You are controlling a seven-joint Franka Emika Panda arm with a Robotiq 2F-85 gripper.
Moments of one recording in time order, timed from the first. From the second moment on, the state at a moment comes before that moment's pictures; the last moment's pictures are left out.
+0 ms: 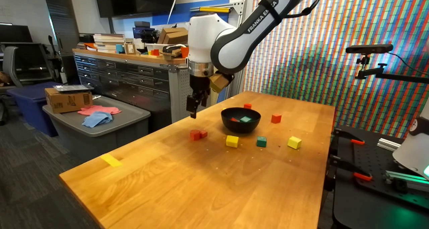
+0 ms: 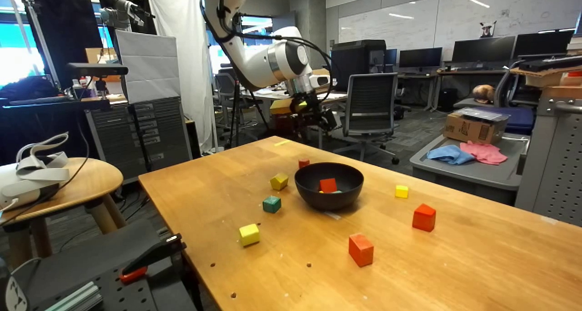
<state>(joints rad) 0.44 0.67 -0.09 -1.69 -0.28 2.48 0.31</state>
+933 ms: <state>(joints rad) 0.22 0.40 -0.06 -1.96 -0.25 2.31 0.32</state>
